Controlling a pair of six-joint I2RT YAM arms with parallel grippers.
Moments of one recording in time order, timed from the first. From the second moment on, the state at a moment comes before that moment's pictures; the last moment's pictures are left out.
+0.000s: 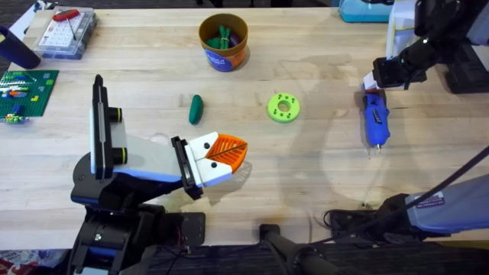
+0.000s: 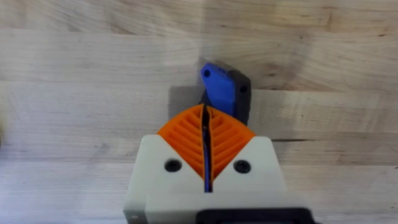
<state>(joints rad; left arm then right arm) -0.12 0.00 0.01 -0.11 1.07 -0.08 -0.18 1.70 1.17 -0.80 0.02 -0.22</state>
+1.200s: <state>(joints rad) -0.12 0.00 0.01 -0.11 1.07 -0.08 -0.18 1.55 1.46 -1.21 0.07 -0.28</state>
